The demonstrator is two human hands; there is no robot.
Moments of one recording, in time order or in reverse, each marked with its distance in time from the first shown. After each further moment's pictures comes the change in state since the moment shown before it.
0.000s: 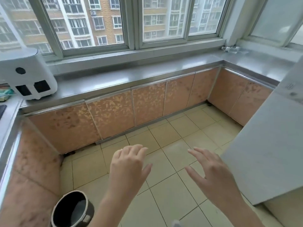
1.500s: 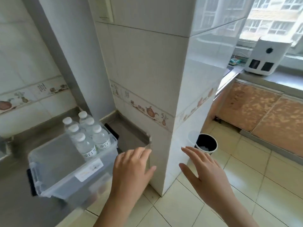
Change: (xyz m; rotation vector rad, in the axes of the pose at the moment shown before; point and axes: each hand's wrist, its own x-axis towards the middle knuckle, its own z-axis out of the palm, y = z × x) left_hand -0.653 0.087 -0.226 0.380 0.056 -1.180; right_hand -0.454 -0.256 -0.003 0.279 -0.424 -1.196
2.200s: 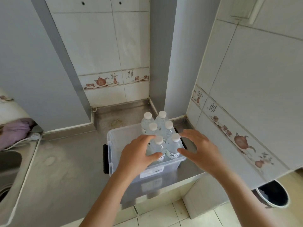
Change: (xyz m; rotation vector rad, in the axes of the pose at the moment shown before) left_hand 0.000 -0.223 -0.017 -0.404 -0.040 -0.534; right_hand 0.189 -0.185 0.113 0.203 -0.312 -0.440
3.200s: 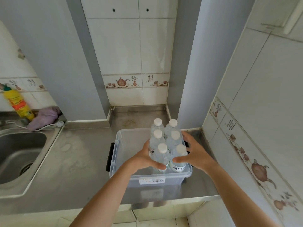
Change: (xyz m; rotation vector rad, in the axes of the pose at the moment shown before) left_hand 0.054 -0.040 0.060 -0.652 -0.272 -0.449; right_hand 0.088 0.043 0.048 0.614 -0.392 0.064
